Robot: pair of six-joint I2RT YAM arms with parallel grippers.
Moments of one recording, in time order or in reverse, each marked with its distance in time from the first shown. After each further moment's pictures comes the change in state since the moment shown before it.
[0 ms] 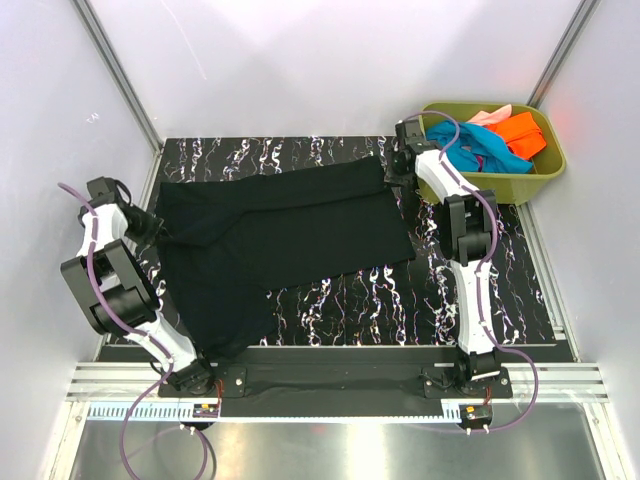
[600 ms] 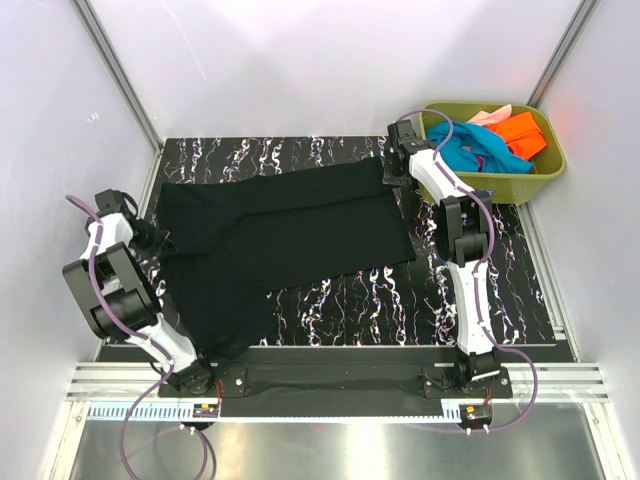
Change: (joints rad) left arm 0.000 -0.023 -0.124 0.022 -0.016 -0.014; right arm 0.039 0.000 0.023 -0.057 0.139 -0.035
